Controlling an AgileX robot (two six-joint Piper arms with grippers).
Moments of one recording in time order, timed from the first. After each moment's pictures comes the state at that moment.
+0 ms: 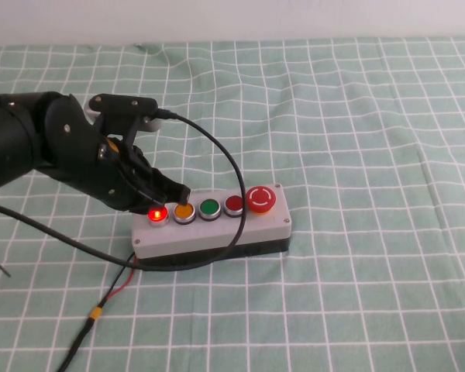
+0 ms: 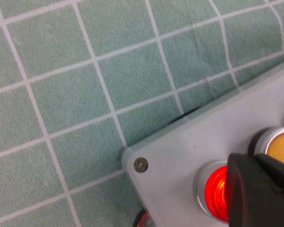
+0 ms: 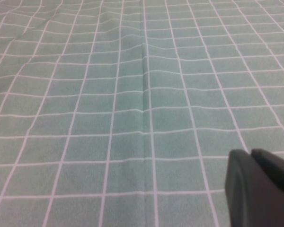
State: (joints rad) right arm 0.04 -0.01 0.03 0.02 0.34 0.07; left arm -0.38 1.64 -1.14 -0.20 0.66 0.19
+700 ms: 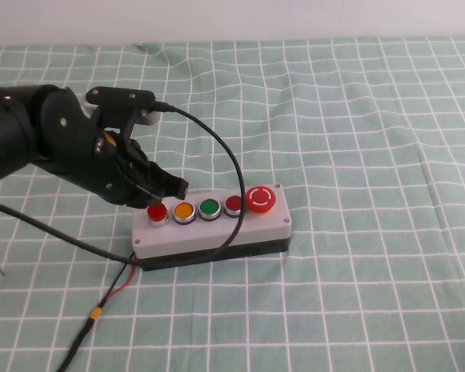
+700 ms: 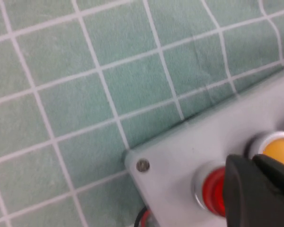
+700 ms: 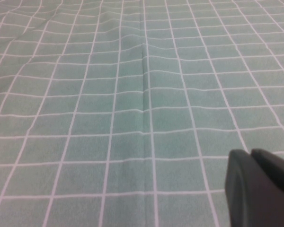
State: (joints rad) right arm 0.04 -0.01 0.03 0.02 0.34 0.07; left arm -0.38 1.64 -1.16 -0.19 0.66 0.18
